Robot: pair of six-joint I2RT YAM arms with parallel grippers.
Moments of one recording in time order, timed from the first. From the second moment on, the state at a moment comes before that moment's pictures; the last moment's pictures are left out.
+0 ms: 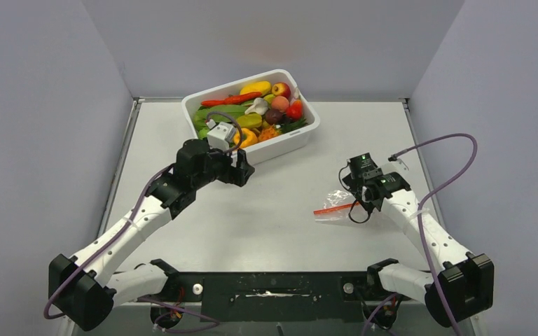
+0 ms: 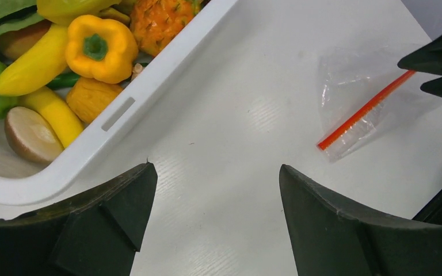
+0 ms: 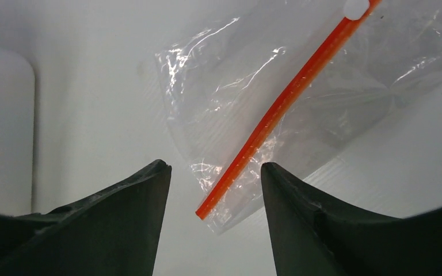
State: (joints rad) left arm -0.57 1.12 0.93 -0.21 0.09 -0.25; right arm 0.40 1.11 0.88 -0.84 0.51 1.19
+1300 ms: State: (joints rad) left arm -0.63 1.01 0.86 -0.28 0.05 -0.14; right arm 0.12 1.38 0.78 -0.80 0.36 1.46
